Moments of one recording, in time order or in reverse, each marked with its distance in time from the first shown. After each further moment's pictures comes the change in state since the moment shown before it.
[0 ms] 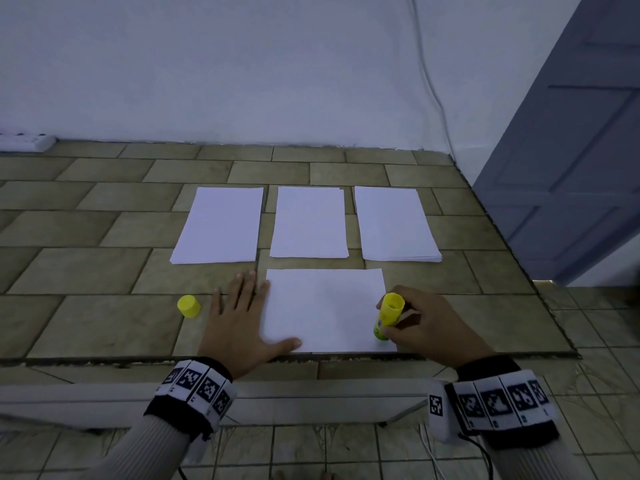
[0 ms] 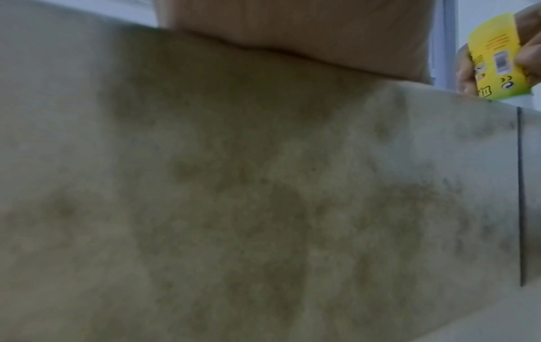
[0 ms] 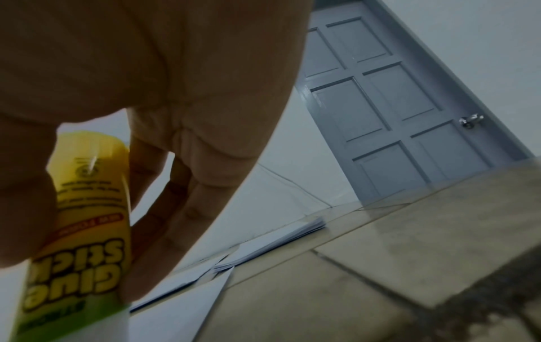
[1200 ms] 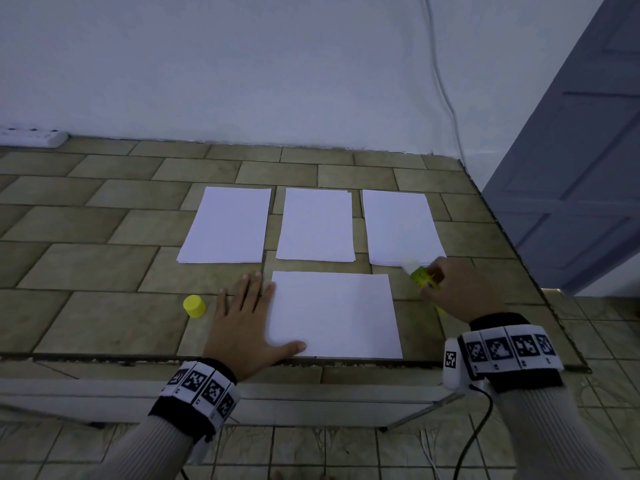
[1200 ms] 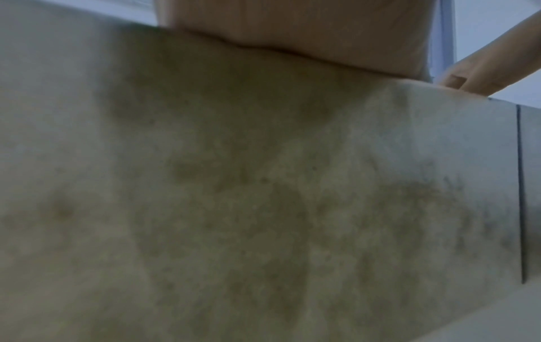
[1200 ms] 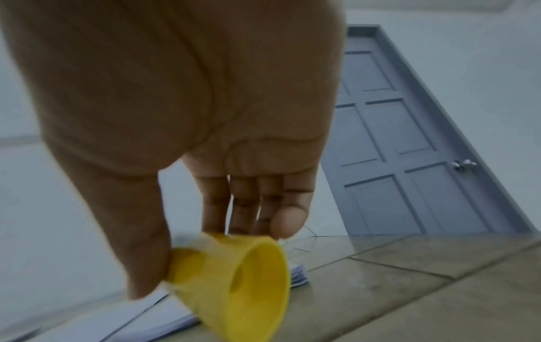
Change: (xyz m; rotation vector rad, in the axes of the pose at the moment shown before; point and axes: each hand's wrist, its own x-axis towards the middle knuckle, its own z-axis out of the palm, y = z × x) left_hand 0.000 -0.001 -0.001 0.011 -0.016 0.002; right_hand 0.048 0.021 -0.044 -0.531 0.045 0.428
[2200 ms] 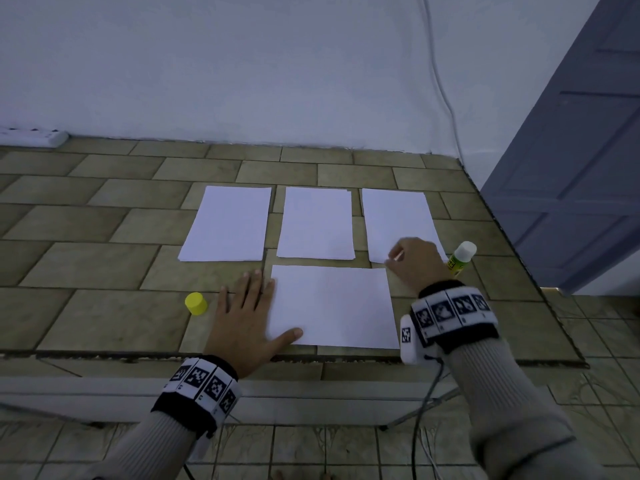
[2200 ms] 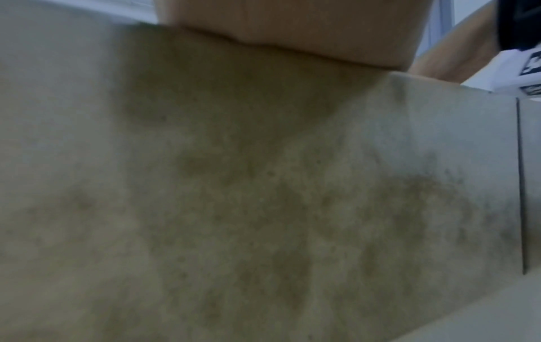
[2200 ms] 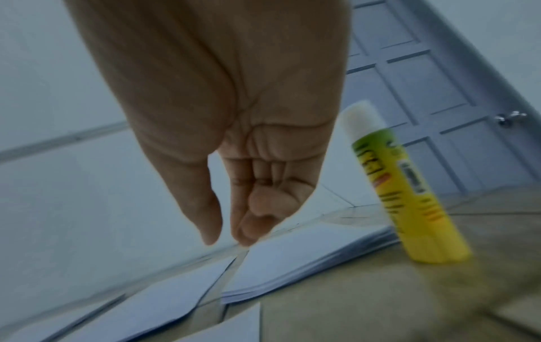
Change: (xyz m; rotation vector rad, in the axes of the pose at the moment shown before) left_hand -0.002 0.001 0.000 0.007 0.007 0.011; right_hand 0.030 -0.057 0.012 0.093 0.041 0.058
